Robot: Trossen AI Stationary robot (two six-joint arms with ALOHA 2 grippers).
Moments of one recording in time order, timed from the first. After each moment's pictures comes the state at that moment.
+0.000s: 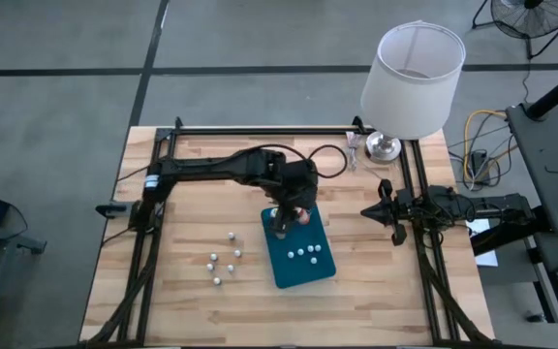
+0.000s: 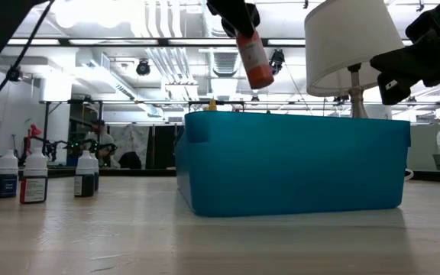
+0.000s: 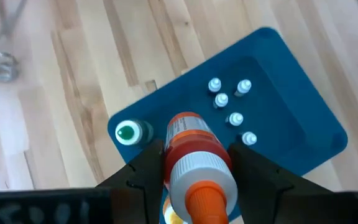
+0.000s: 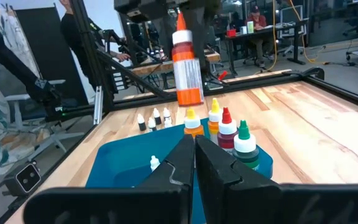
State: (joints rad) left arm 0.01 2.03 2.20 -1.22 0.12 0.29; right arm 0.06 0.02 0.01 0.01 -0.02 0.22
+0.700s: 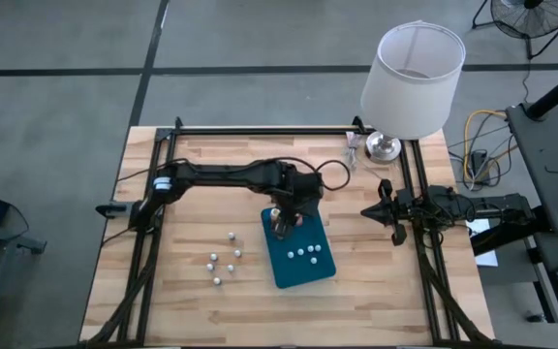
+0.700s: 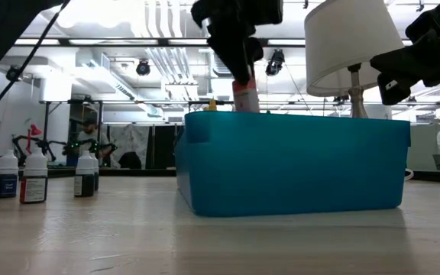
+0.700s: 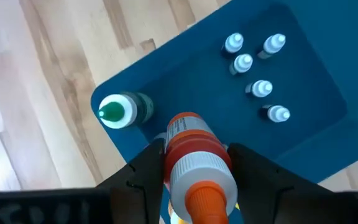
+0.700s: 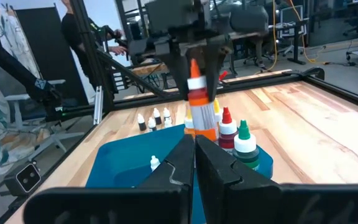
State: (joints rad) left arm 0.00 2.10 2.11 -1.20 0.06 0.33; right arm 0.06 0.02 0.01 0.01 -0.02 0.22
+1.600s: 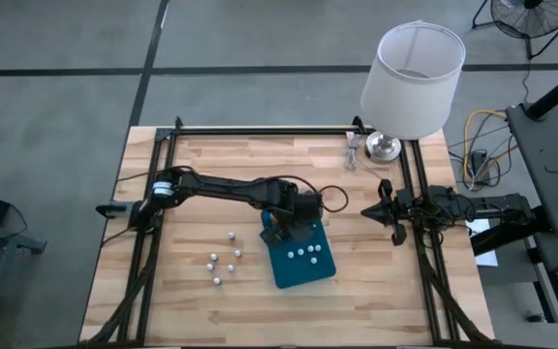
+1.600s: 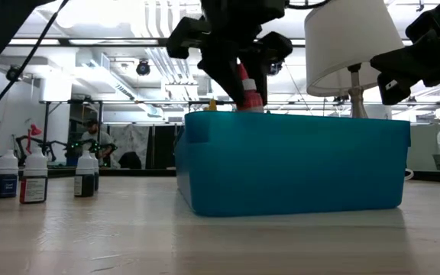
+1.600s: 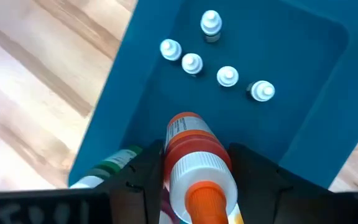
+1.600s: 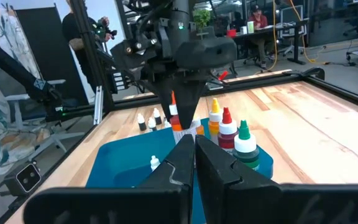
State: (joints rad) left arm -0.06 2.10 1.97 -1.06 0.06 0.85; right arm 0.06 0.02 0.01 0.01 -0.02 0.22
